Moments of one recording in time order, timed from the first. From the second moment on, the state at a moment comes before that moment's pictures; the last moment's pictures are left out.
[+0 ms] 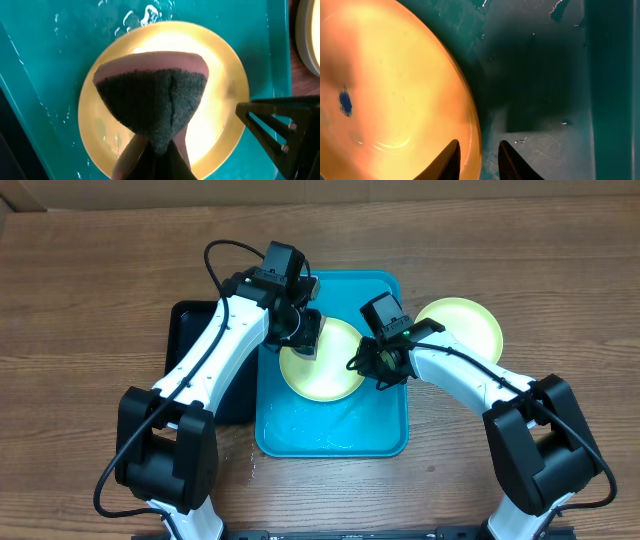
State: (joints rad) left arm -0.34 1.88 1.49 -0.89 0.21 -0.15; right arm 0.51 1.87 1.19 -0.59 -0.12 0.77
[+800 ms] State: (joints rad) left arm -0.34 1.88 1.46 -0.86 0.18 -0.15; right arm 0.51 1.87 1.19 -0.58 -0.13 0.78
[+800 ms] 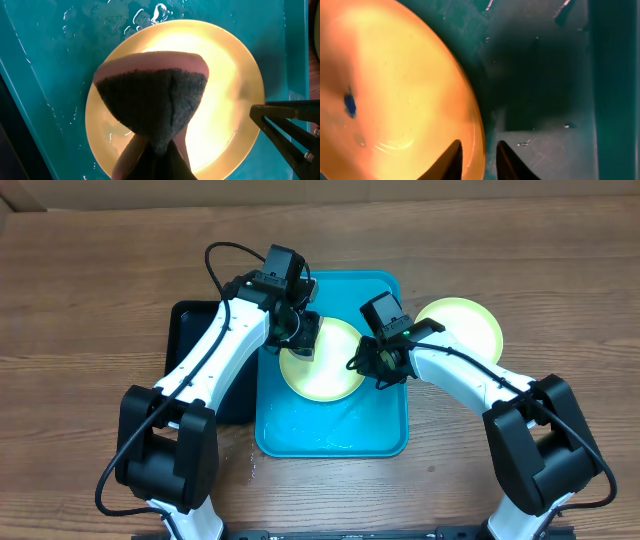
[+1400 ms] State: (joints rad) left arm -0.34 1.88 1.45 -0.86 0.18 -0.15; right arm 0.51 1.87 1.19 -0.58 -0.12 0.78
